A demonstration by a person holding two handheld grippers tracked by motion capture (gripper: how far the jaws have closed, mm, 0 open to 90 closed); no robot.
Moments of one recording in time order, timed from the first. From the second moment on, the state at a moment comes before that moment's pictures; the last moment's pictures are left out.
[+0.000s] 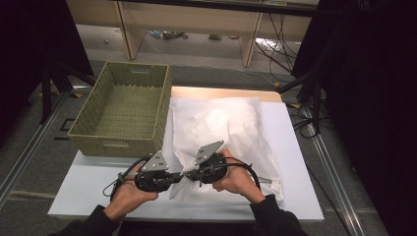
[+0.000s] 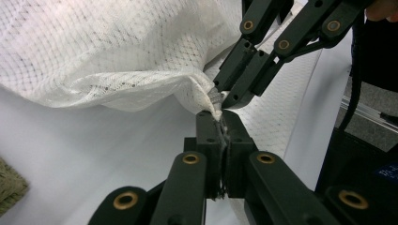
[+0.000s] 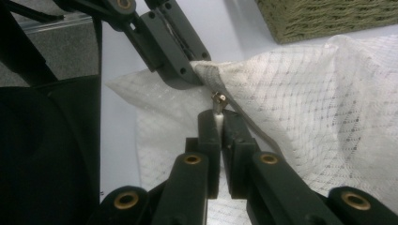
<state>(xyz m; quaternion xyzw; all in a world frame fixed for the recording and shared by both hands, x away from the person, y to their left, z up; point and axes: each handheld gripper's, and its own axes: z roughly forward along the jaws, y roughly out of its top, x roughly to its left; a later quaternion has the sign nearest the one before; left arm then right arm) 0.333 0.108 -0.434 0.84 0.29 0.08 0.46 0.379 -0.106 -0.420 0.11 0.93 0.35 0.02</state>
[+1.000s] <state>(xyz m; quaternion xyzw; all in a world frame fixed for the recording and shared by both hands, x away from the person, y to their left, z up) 0.335 0.108 -0.430 0.83 0.29 0.08 0.47 0.376 -0.115 -0.417 0.12 0.94 0.33 0.04</state>
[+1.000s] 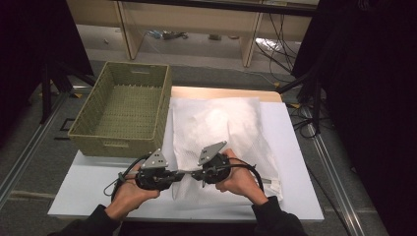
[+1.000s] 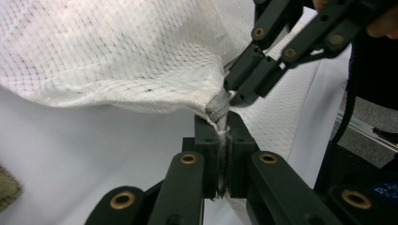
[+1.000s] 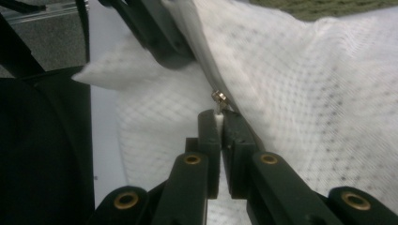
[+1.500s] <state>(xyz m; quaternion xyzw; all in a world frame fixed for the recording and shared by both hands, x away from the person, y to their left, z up) 0.332 0.121 -0.427 0.82 0.31 0.09 0.47 0.382 -0.150 -0.426 0.18 0.93 0.31 0.04</state>
